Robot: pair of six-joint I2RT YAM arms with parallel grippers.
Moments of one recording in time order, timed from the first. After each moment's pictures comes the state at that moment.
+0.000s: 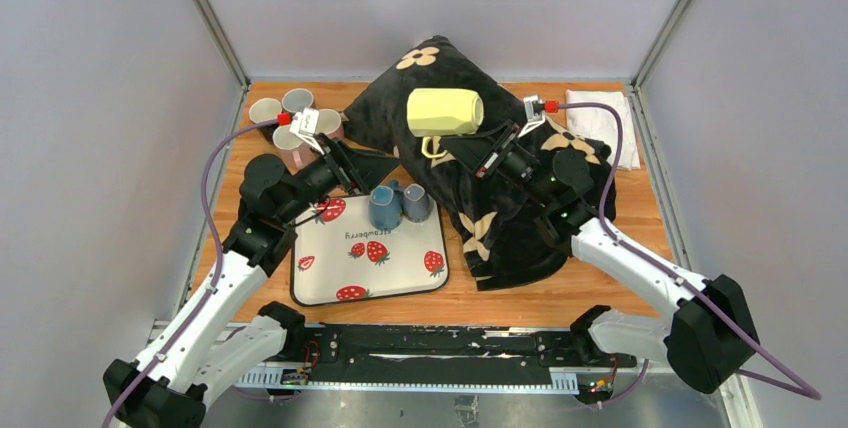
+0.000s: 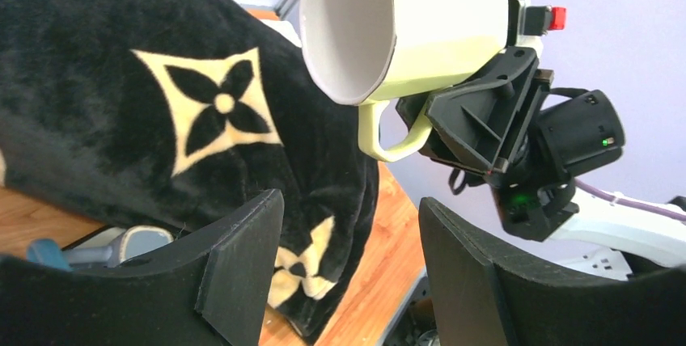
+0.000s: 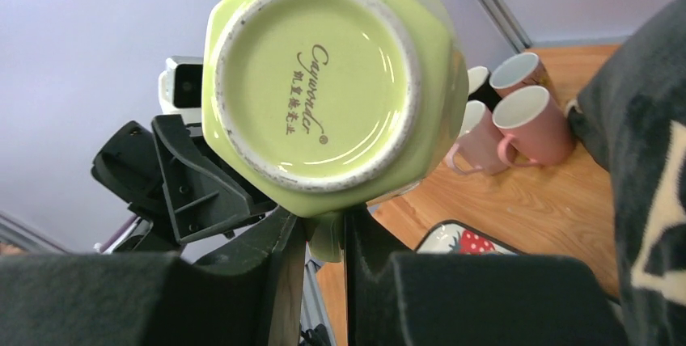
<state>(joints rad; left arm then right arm) -0.42 0.81 0.77 0.13 0.41 -0.72 0.61 1.13 0.75 0.71 -0.33 0.86</state>
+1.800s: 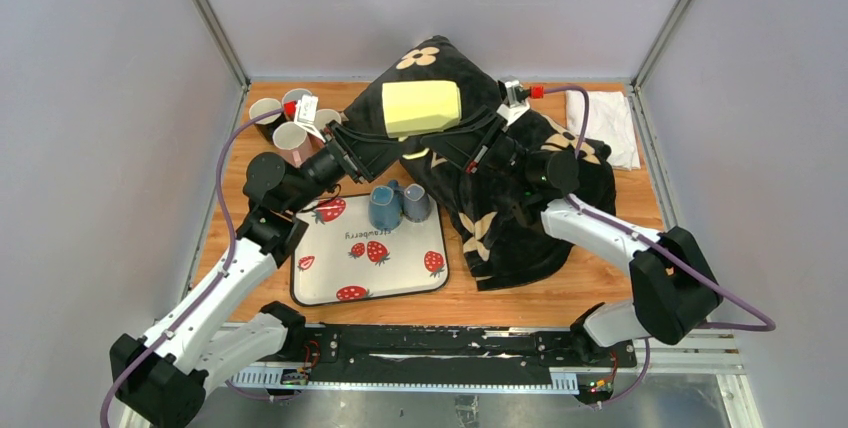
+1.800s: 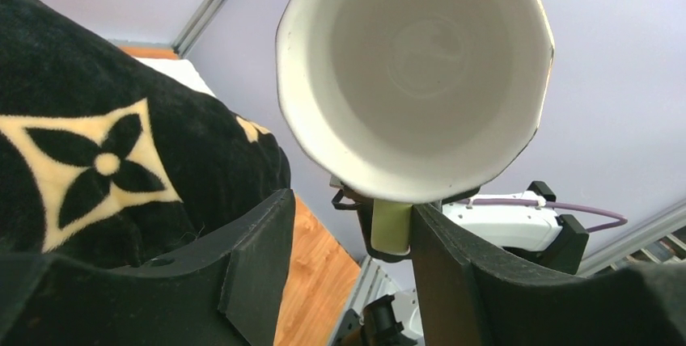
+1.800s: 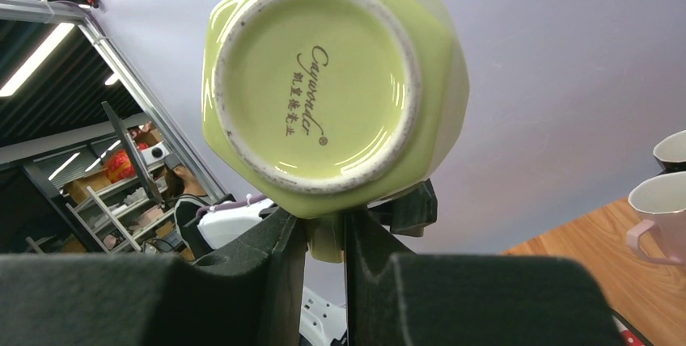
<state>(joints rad) -0.47 0.91 0.77 0.45 0.45 -0.92 0.63 1.40 0.86 1.30 -0.59 1.16</state>
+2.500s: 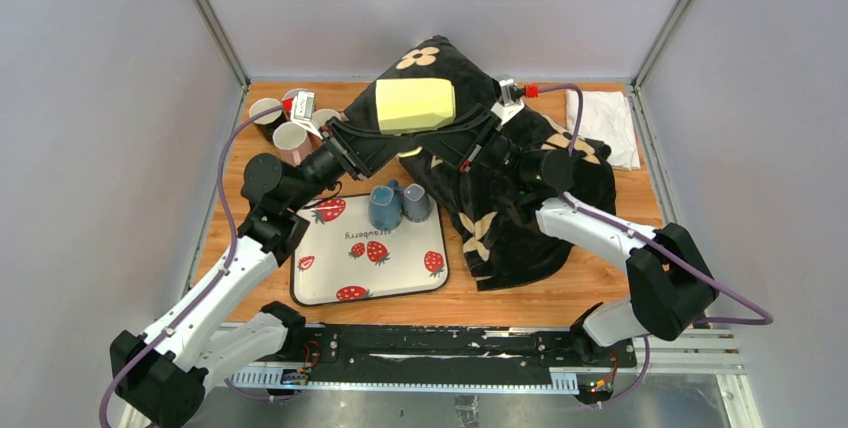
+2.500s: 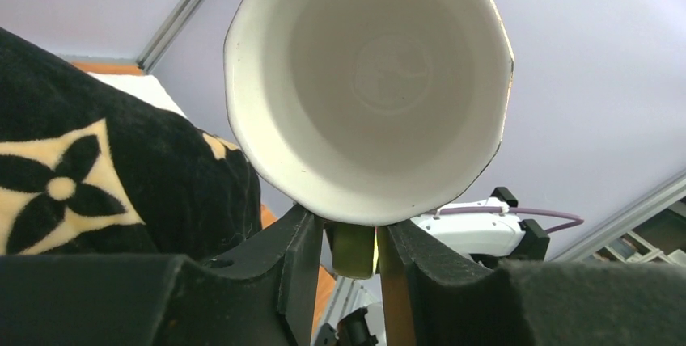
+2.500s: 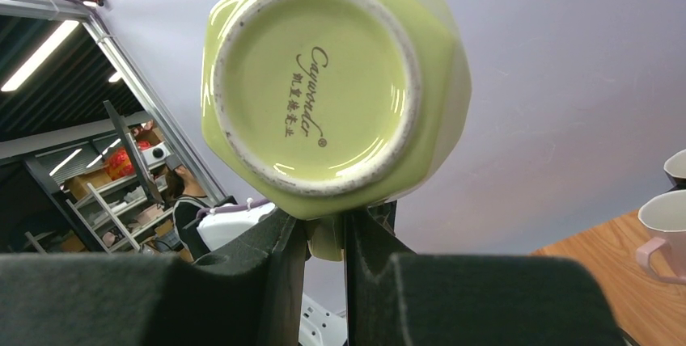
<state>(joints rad) -0.48 0.92 0.79 0.53 0.45 -0.98 0.66 1.43 0.89 1.30 -0.59 1.14</state>
